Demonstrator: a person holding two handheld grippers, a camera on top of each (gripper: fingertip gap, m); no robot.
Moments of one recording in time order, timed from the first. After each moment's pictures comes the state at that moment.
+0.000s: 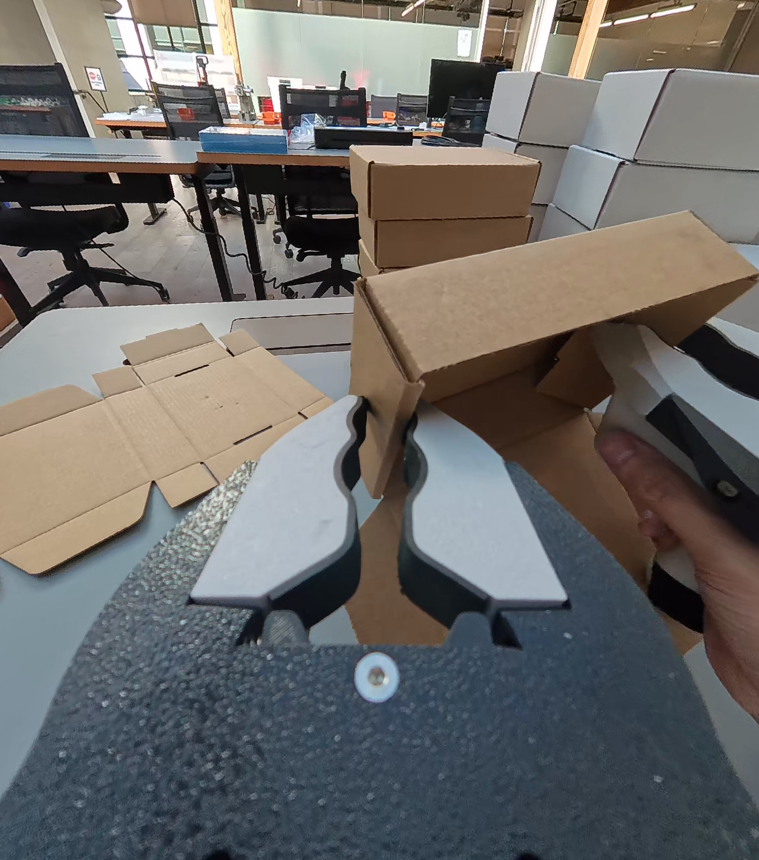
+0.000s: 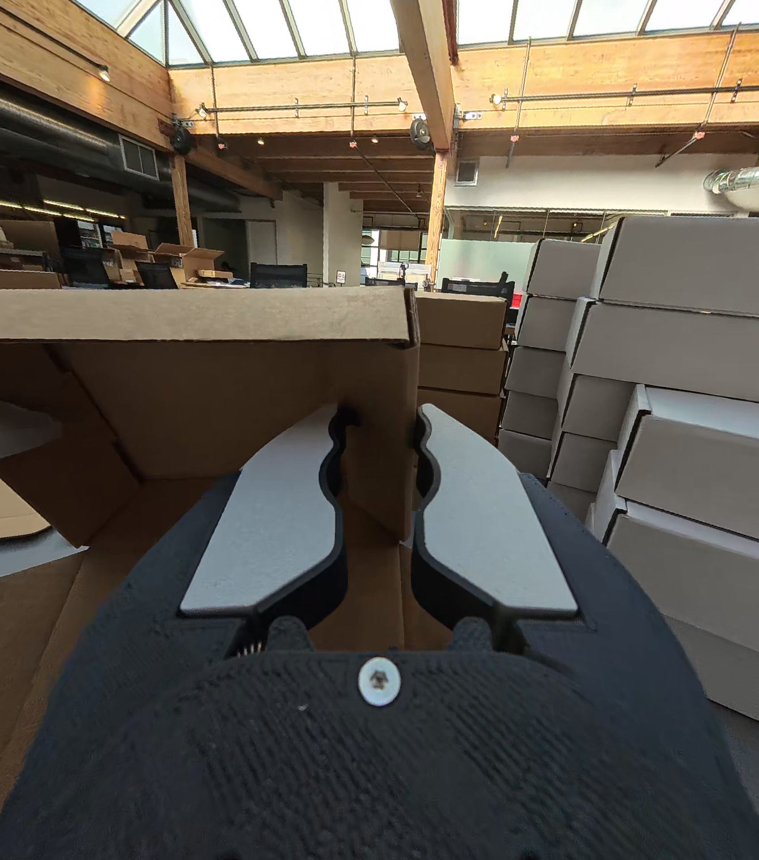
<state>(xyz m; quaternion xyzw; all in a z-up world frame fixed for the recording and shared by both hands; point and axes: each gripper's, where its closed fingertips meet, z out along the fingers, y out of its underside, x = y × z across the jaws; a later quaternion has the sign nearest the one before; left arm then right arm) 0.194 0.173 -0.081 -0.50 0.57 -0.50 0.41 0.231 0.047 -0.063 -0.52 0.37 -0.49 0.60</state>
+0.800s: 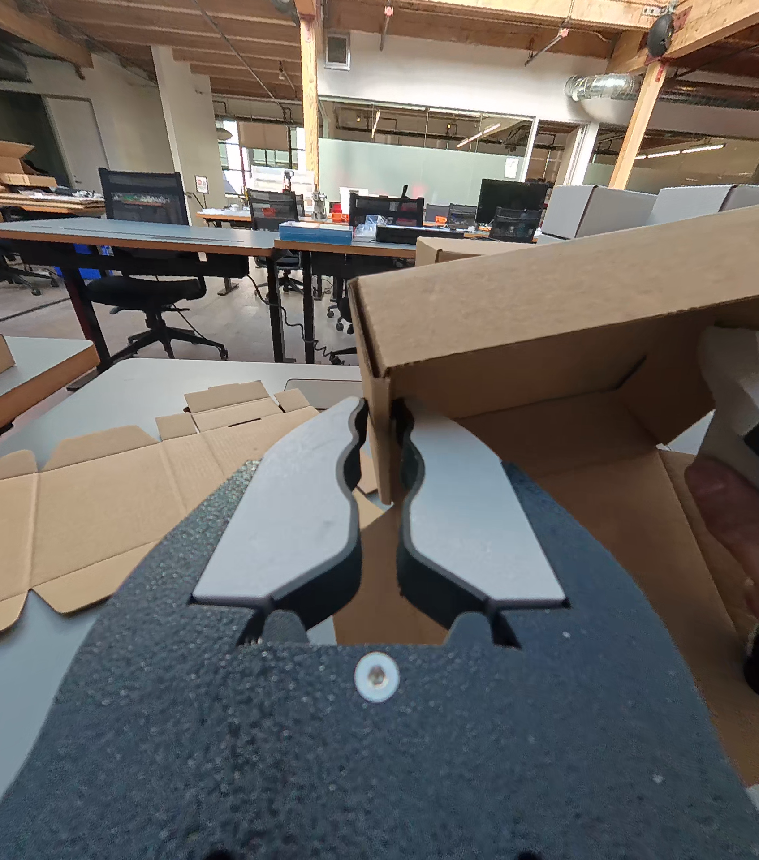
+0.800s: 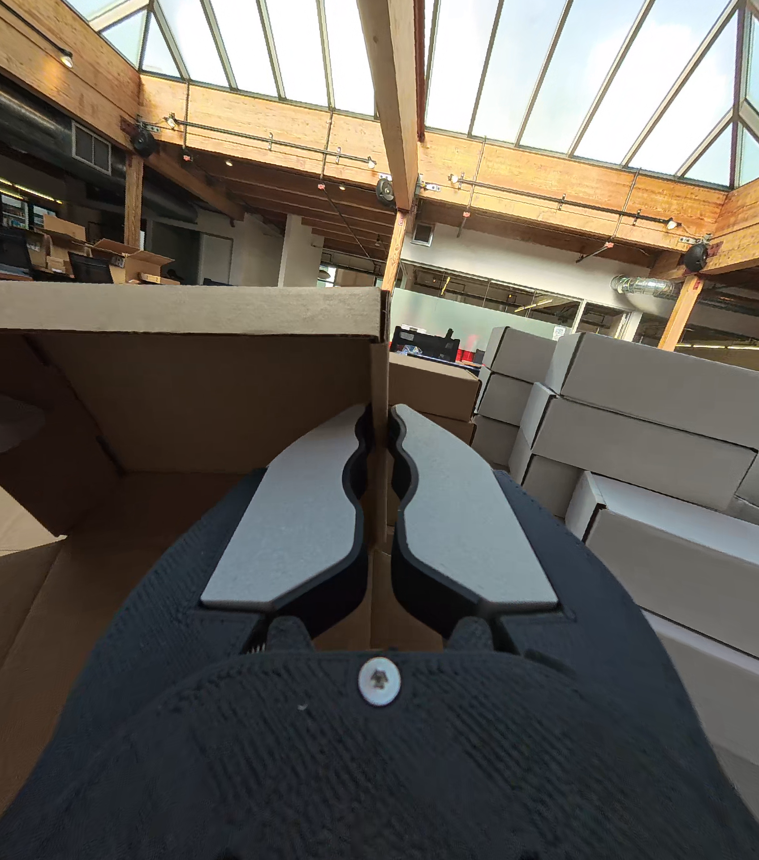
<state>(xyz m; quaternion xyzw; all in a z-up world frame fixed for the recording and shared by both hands) 0.216 0.201 -0.064 -0.50 0.49 -0.53 0.48 0.232 0.062 -0.028 -0.50 0.32 -0.58 0.56</state>
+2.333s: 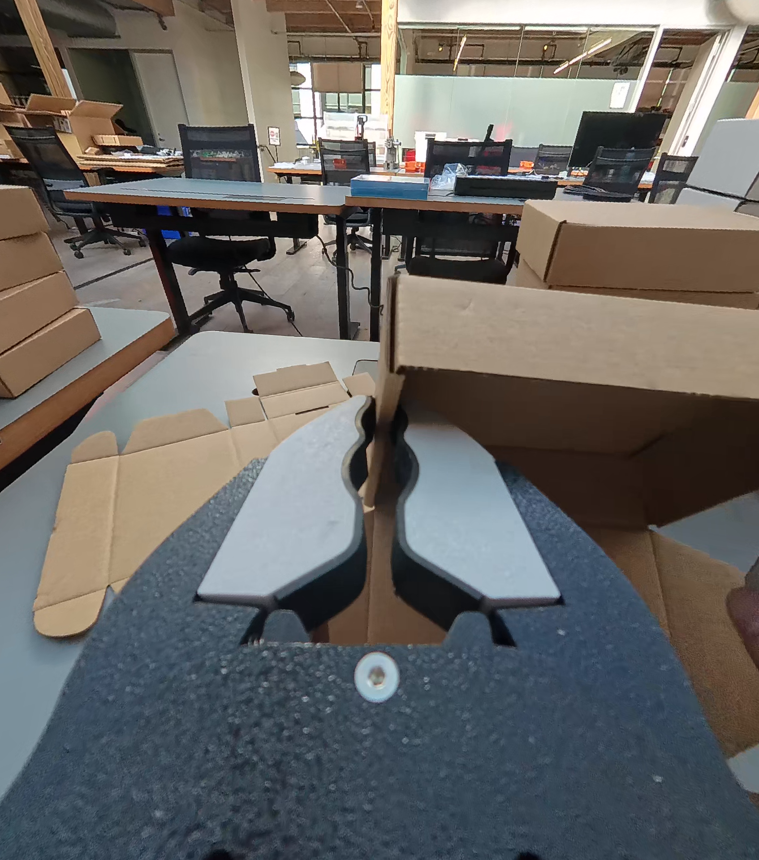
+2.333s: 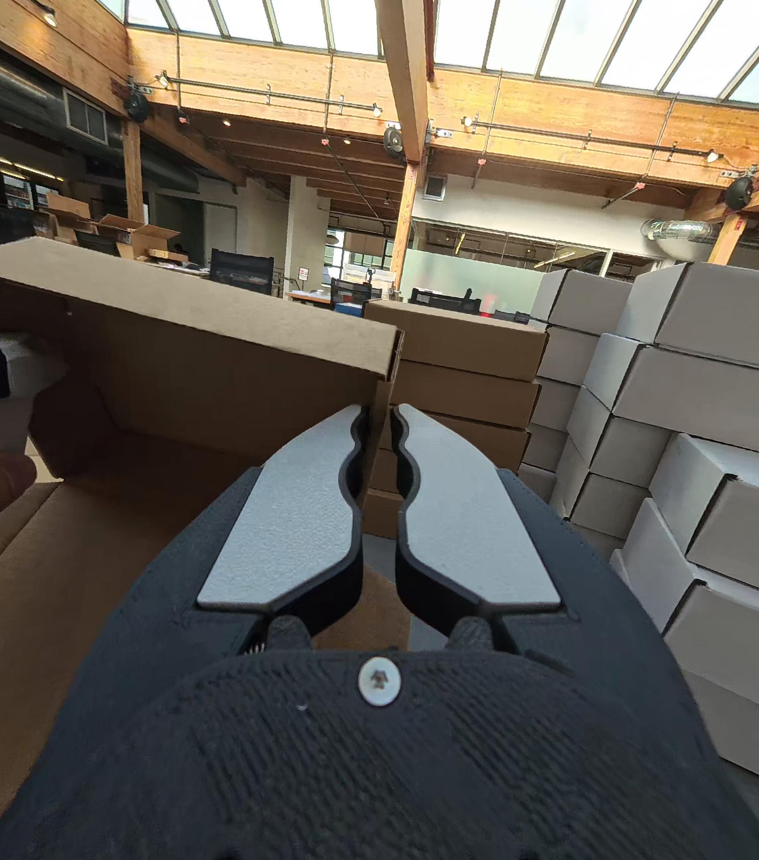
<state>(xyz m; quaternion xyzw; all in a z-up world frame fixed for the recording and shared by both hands) 0.262 0.244 -0.071 -0.56 0.48 -0.45 0.50 0.263 0.097 -0.059 -0.52 0.35 -0.54 0.56</state>
